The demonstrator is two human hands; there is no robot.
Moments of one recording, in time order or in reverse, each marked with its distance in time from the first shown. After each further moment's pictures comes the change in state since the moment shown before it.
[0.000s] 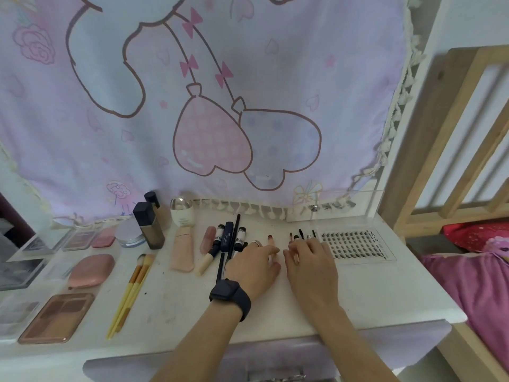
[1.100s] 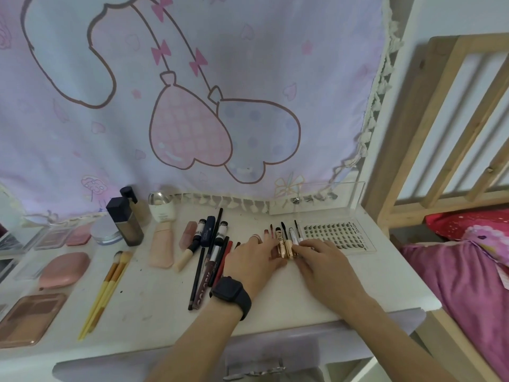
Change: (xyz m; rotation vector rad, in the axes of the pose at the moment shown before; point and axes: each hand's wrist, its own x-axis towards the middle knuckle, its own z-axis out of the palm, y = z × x) left_hand 0.009 0.028 0.023 0.125 0.064 0.068; right_hand 0.006 0.070 -0.049 -0.003 -0.423 -0.176
